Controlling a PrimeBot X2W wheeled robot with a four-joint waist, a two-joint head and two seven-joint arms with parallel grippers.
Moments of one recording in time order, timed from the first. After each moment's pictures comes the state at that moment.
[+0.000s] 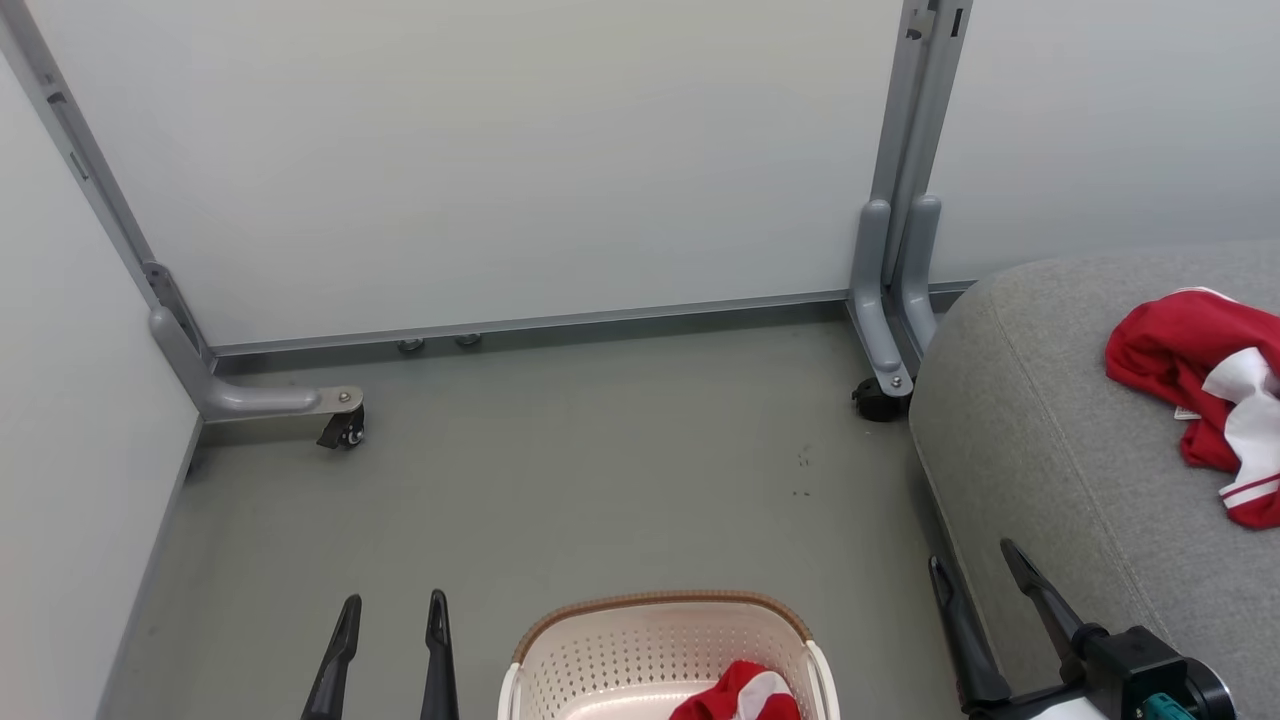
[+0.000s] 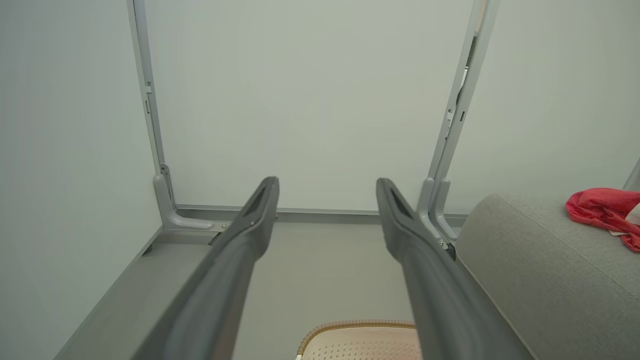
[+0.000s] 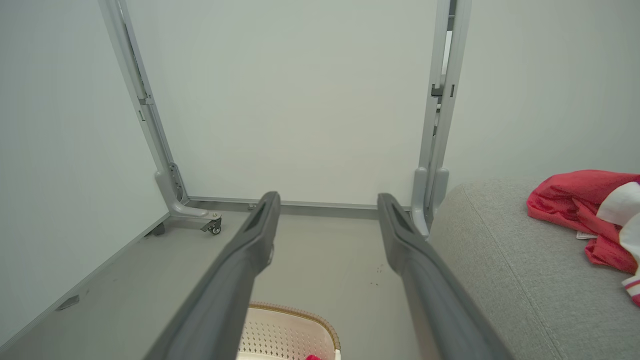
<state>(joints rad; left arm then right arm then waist) 0.28 0.05 -0.18 -0.07 -0.20 0.03 -0.26 0.16 -0.07 0.09 0.04 0.15 0.13 -0.26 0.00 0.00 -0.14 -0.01</state>
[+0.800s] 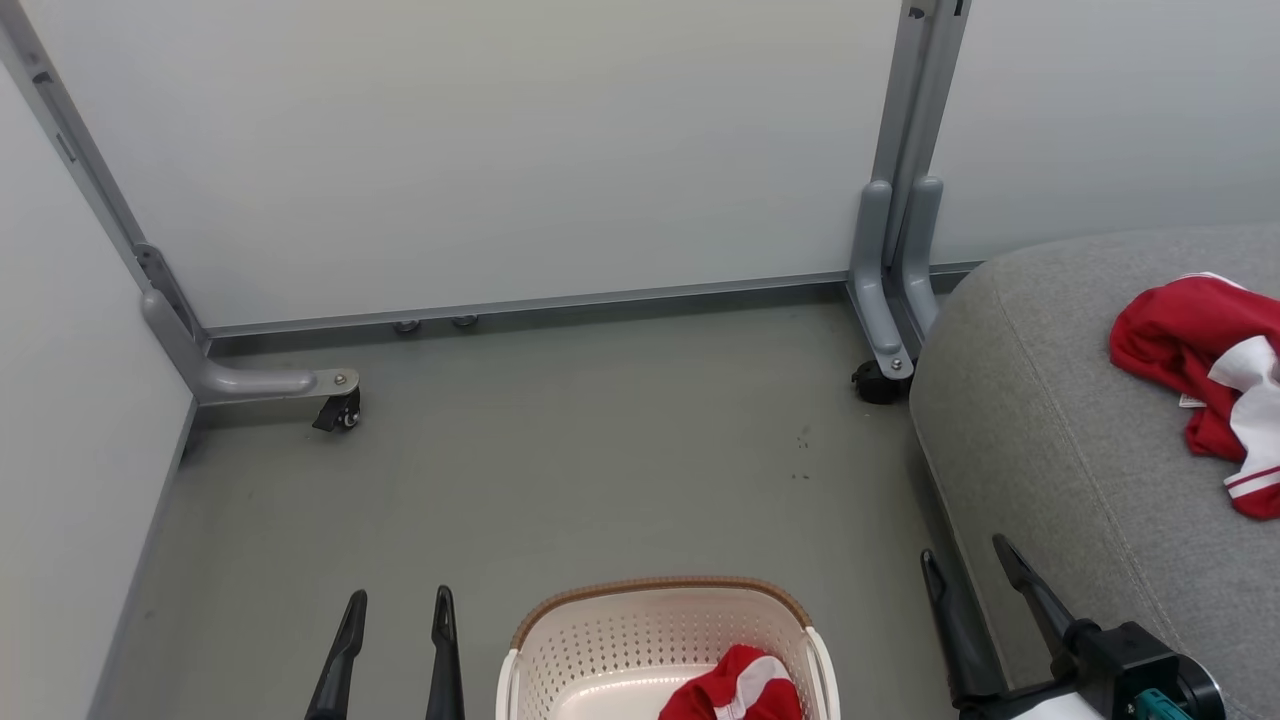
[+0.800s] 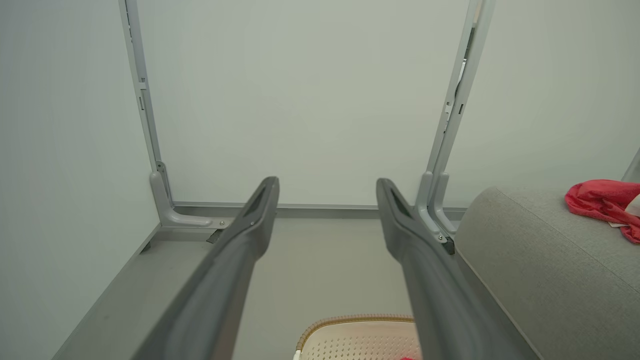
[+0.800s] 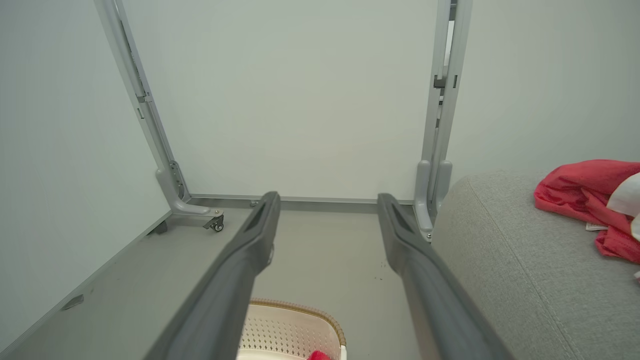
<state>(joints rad) 0.28 0.05 -0.19 -0.07 -0.19 0.04 -0.26 0.16 -0.06 0.09 0.04 0.15 0.13 -0.26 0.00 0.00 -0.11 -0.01</state>
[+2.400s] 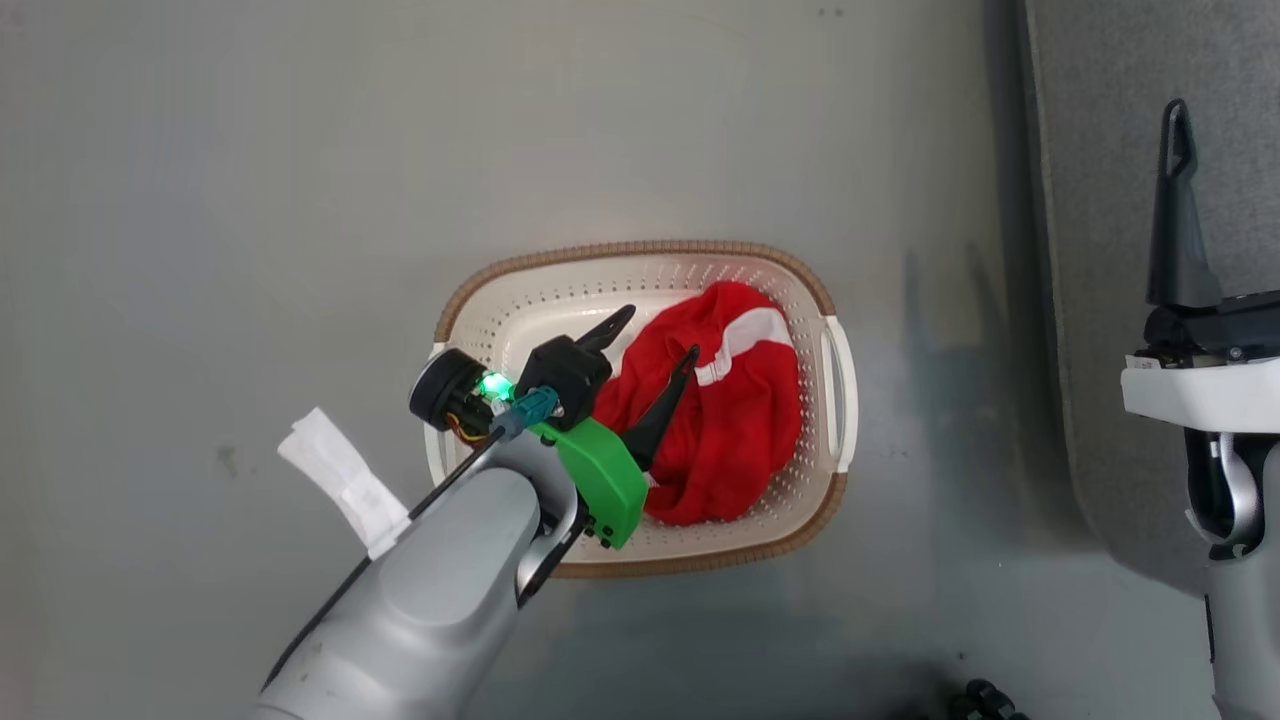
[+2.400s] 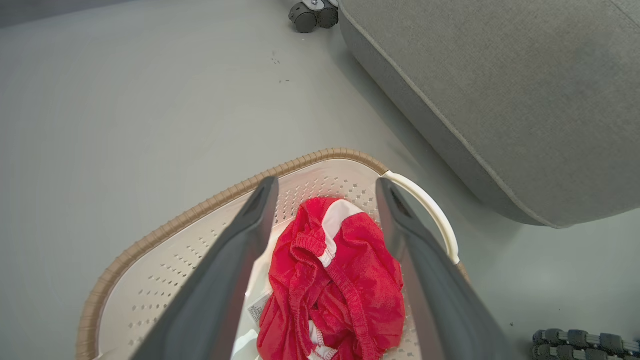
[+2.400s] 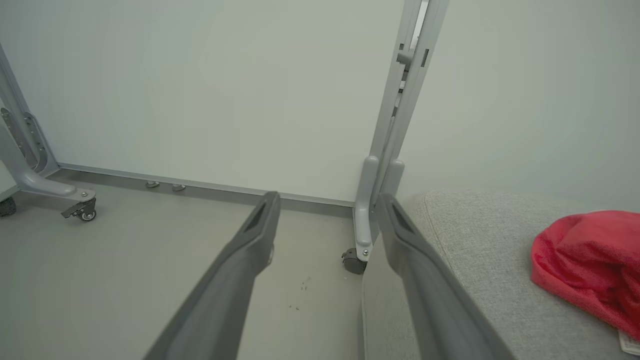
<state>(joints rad) -0.69 0.06 -0.82 0.74 -0.45 -0.13 -0.26 -0.35 -0.16 -0.13 -0.10 0.09 0.13 -0.26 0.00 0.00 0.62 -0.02</state>
